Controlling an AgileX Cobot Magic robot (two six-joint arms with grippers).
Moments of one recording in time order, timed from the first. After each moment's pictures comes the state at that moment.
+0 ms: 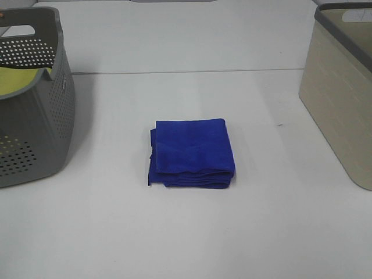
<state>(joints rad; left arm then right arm) -0.01 0.05 -0.51 0.10 1.03 0.13 0.14 0.00 -0.50 0.01 1.21 0.04</state>
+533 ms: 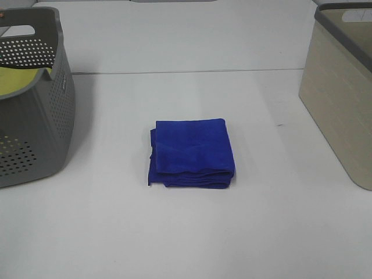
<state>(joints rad) -0.01 0.05 -0.51 0.10 1.03 0.13 0.14 0.00 -0.50 0.02 1.21 0.04</state>
